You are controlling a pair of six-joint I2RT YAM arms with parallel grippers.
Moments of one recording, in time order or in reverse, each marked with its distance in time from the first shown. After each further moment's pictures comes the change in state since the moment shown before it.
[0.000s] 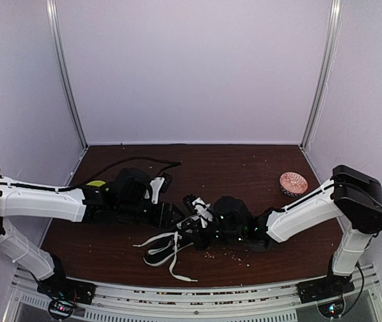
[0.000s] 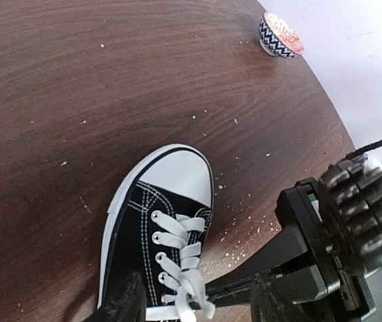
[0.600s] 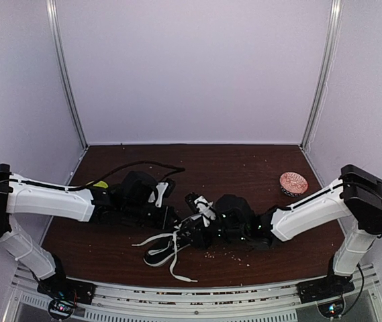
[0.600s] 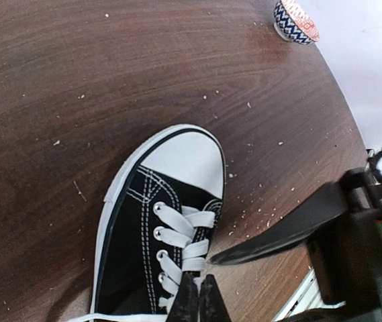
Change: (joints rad) left arm 0.005 0.078 0.016 0.000 0.031 -0.033; right arm 0.013 -0.051 -0.002 -0.073 0.034 0.005
